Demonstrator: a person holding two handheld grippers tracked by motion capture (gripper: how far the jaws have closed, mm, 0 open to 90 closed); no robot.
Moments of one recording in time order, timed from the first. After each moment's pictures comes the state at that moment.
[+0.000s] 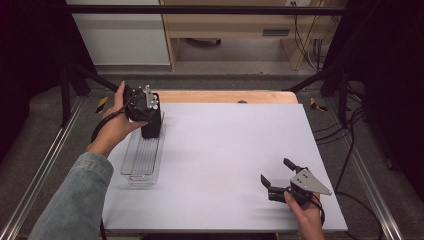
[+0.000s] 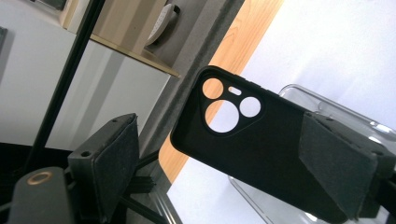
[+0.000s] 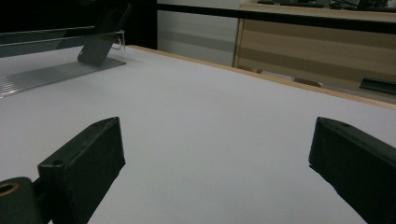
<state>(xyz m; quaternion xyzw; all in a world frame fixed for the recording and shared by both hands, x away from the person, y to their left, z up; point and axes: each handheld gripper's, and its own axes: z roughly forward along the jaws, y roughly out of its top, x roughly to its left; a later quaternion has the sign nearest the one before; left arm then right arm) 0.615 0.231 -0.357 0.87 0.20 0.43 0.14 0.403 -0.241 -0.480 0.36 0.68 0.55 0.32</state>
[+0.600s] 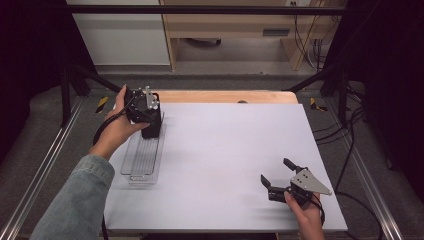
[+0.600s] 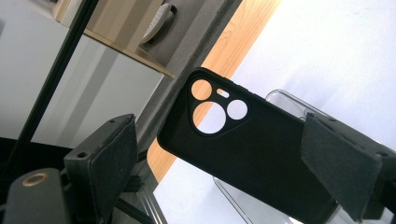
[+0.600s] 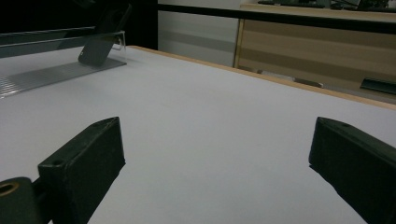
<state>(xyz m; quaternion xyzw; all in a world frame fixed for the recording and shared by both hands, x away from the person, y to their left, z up) 0.610 0.229 -0.359 0.87 0.22 0.42 0.16 0.403 -0.241 -0.480 0.36 0.68 0.55 0.32</state>
